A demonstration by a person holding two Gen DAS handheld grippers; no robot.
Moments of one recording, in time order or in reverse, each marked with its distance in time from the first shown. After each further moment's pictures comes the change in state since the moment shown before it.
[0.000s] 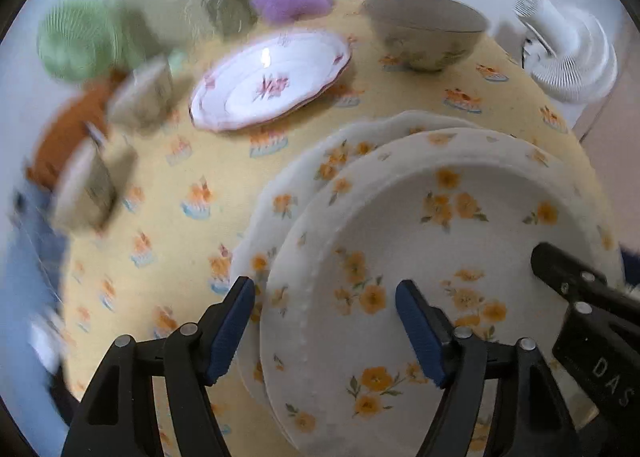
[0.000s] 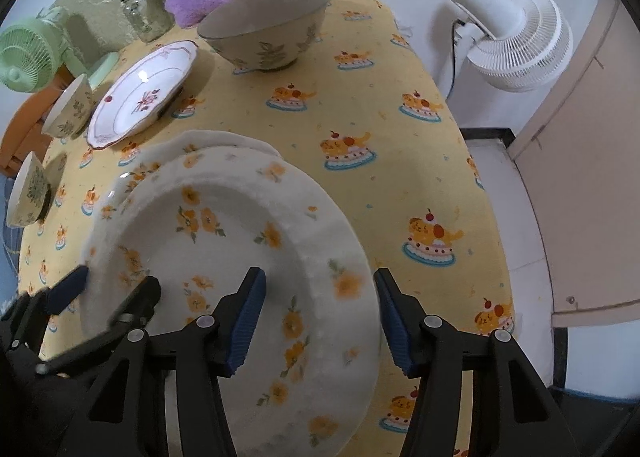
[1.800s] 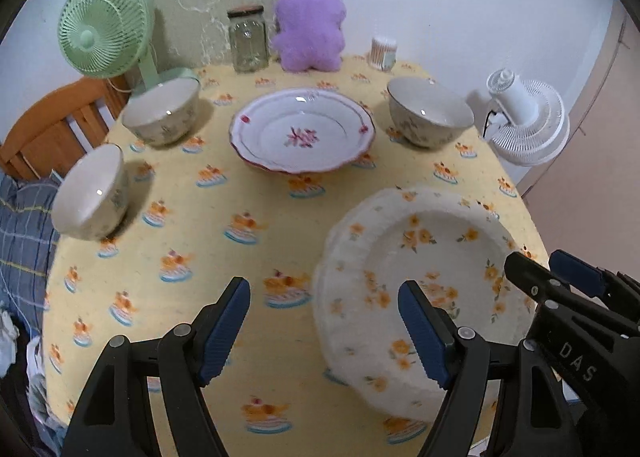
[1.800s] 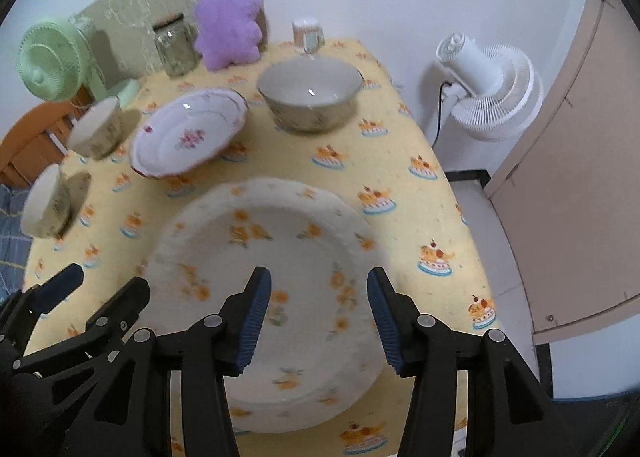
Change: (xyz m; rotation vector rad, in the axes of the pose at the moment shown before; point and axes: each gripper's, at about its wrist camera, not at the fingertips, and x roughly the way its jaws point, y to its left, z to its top) left arm -0.051 0.108 -0.007 -0.107 -0.146 -0.268; right arm -0.070 0.069 -0.008 -0.001 -0.167 -0.103
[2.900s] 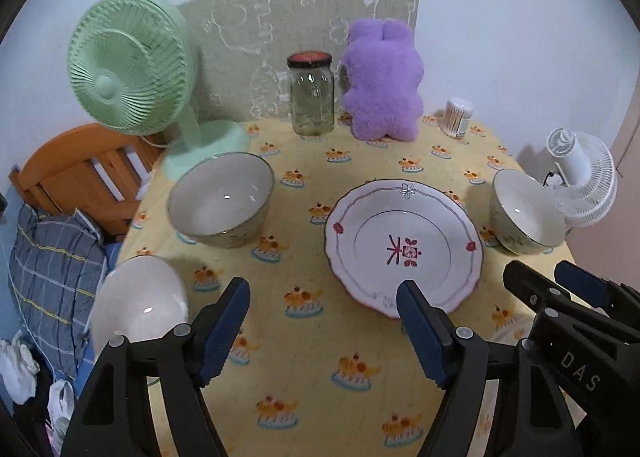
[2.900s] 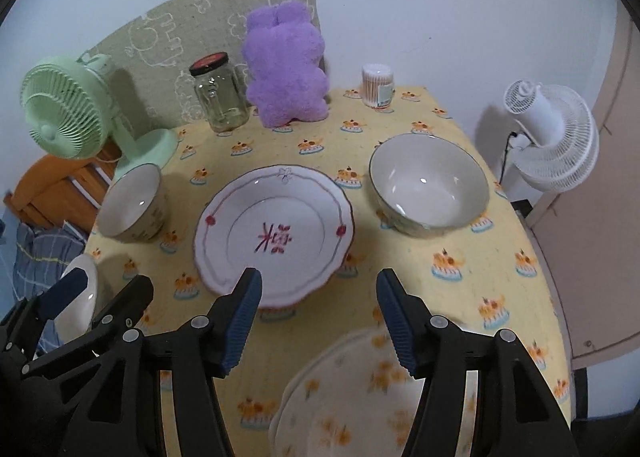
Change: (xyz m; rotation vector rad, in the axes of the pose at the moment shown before) left arm 0.041 0.087 0.105 -0.030 -0.094 0.105; right arm 0.045 0.094 0.110 0.025 -0.078 0.102
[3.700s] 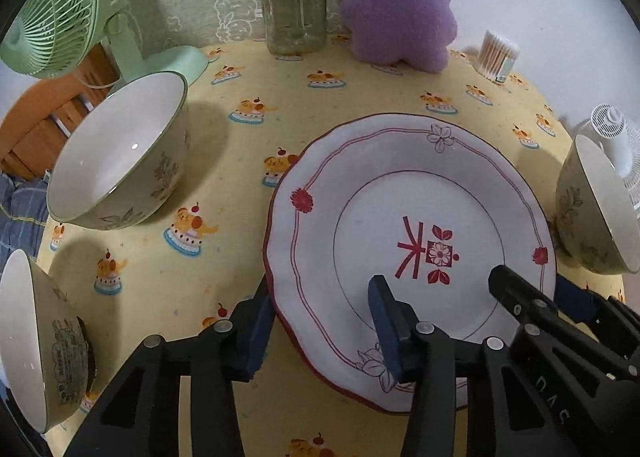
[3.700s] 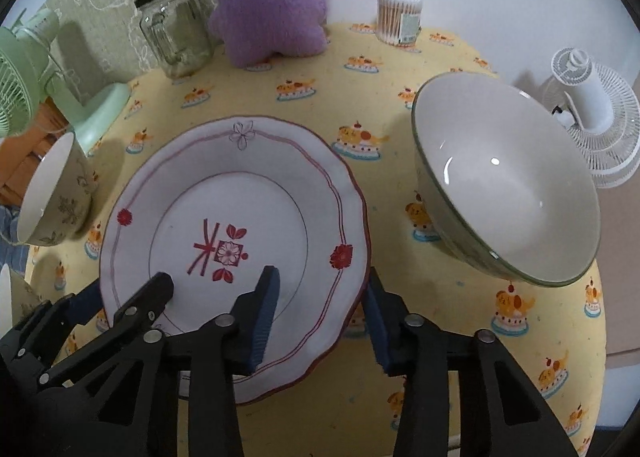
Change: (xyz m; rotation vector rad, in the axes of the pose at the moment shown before) left arm 0.120 -0.035 0.009 -0.047 0.196 0.008; right arm 0.134 -0.012 0.017 -0.029 0.169 -0.005
